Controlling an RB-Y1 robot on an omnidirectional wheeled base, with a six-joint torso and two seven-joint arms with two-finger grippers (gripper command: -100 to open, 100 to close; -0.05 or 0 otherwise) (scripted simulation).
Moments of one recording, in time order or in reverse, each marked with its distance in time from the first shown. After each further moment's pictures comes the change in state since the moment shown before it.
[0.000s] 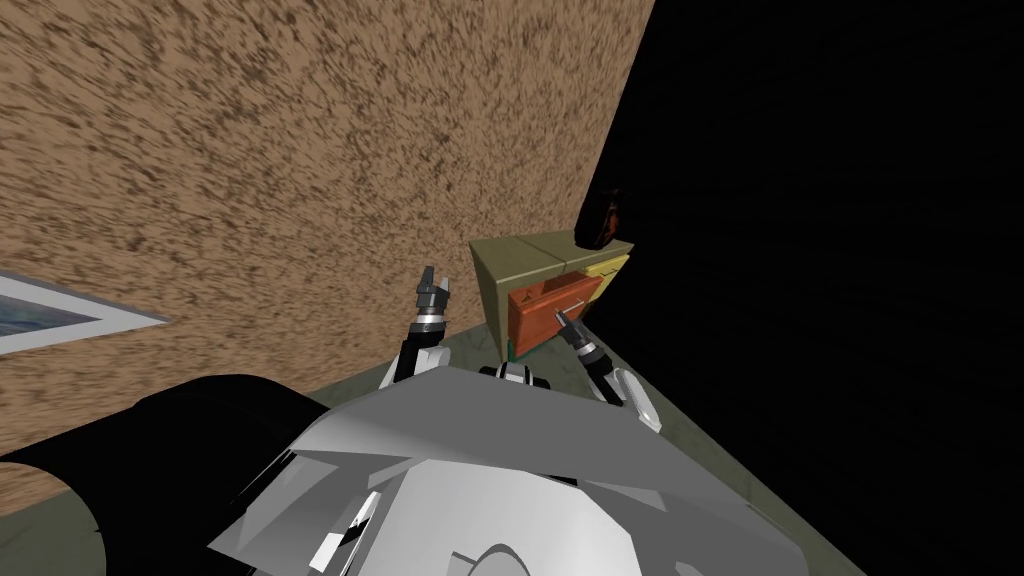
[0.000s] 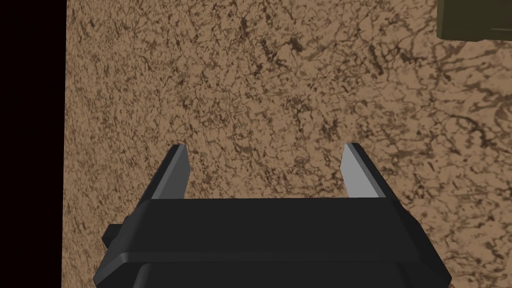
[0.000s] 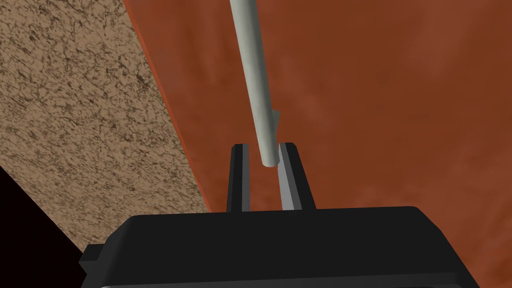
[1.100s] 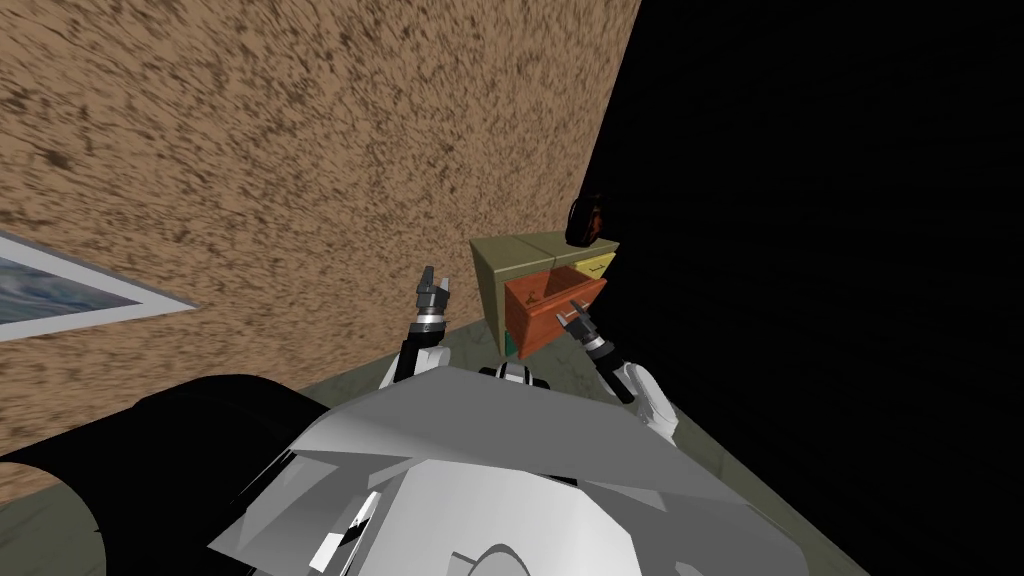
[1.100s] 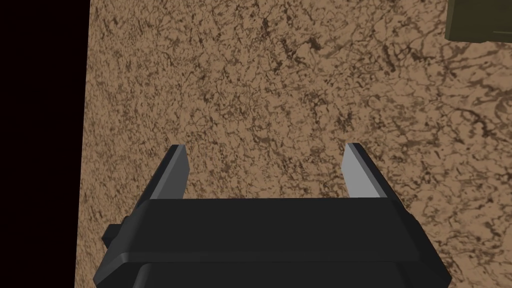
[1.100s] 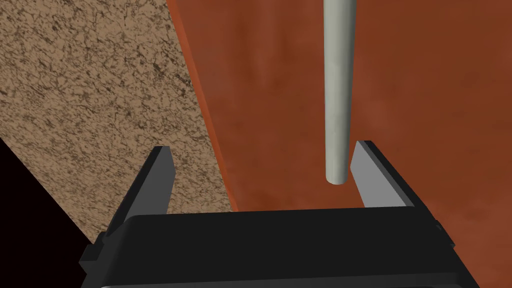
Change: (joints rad) left arm 0.000 0.000 0.000 0.000 0.000 0.000 0.000; right arm -0.031 -0.095 -0.015 -0.054 0.002 0.051 -0.126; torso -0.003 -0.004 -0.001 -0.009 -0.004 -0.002
